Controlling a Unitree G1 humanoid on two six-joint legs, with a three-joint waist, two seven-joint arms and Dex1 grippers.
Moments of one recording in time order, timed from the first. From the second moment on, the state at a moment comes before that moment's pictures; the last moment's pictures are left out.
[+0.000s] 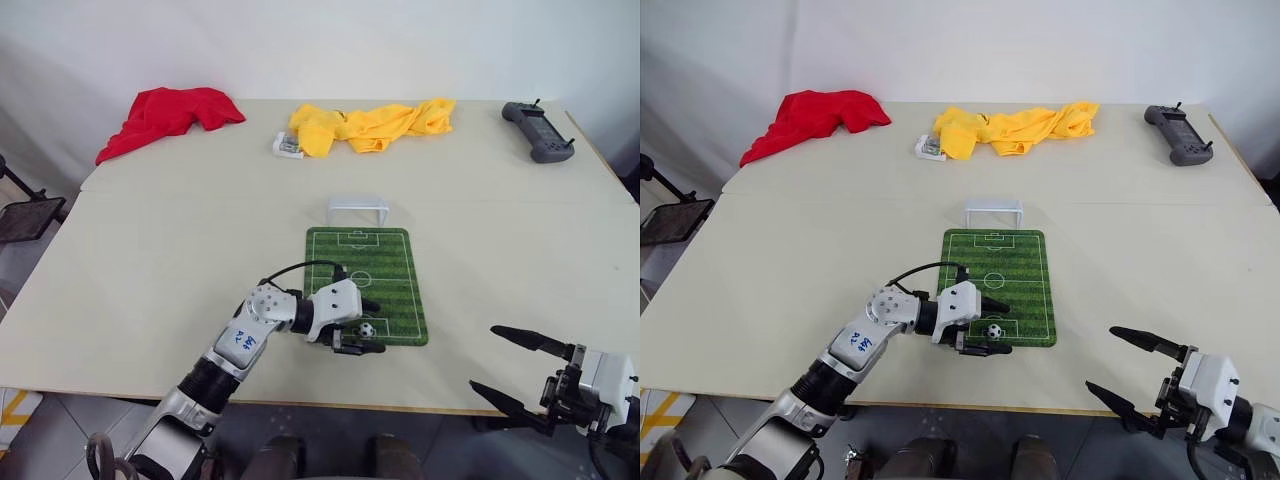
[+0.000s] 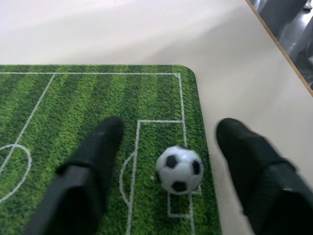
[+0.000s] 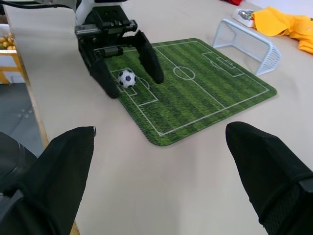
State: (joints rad) left arm -0.52 0.29 -0.43 0.10 -0.05 0.17 -0.95; right arm 0.45 -0.68 -0.44 -0.28 0.57 -0.19 1.18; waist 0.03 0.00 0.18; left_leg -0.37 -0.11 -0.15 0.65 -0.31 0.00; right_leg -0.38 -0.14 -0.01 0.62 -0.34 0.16
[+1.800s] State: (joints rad) left arm -0.41 0.18 -0.35 0.10 -0.11 0.18 -0.73; right arm 0.54 -0.58 -0.43 -0.32 0.56 -0.23 1.09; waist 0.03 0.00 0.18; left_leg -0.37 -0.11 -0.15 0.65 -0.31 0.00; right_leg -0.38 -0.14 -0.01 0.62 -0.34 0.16
